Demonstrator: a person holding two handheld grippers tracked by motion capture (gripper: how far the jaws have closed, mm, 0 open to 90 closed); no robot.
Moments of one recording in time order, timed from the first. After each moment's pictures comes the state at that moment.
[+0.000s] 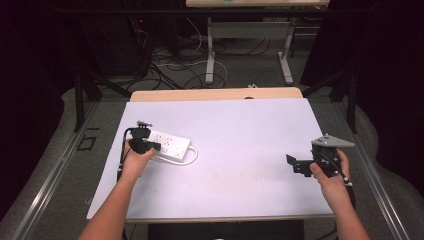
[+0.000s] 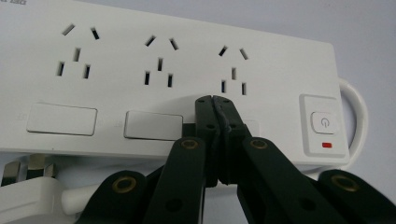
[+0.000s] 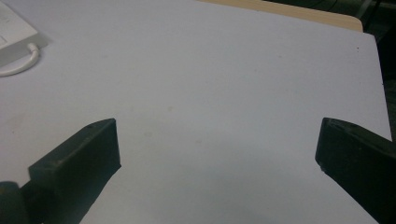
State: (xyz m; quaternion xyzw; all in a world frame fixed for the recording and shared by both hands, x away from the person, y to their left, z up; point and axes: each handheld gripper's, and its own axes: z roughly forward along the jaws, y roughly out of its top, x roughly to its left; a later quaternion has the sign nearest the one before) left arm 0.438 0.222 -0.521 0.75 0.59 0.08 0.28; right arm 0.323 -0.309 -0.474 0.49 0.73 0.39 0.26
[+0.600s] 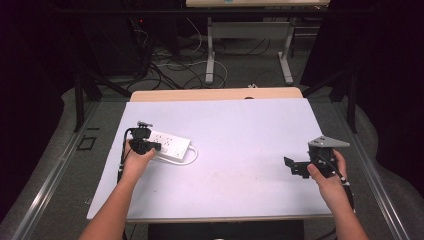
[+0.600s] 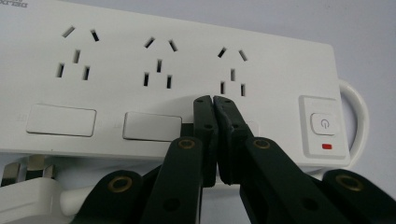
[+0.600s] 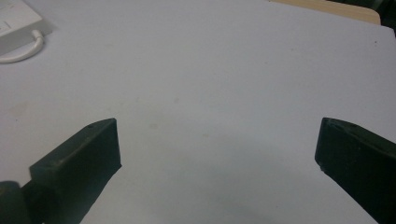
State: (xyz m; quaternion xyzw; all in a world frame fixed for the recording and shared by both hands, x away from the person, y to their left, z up) left arm 0.437 0.220 -0.521 0.75 0.59 0.09 0.28; right arm 0.326 -0.305 -0.481 0.49 0.74 0.39 0.24
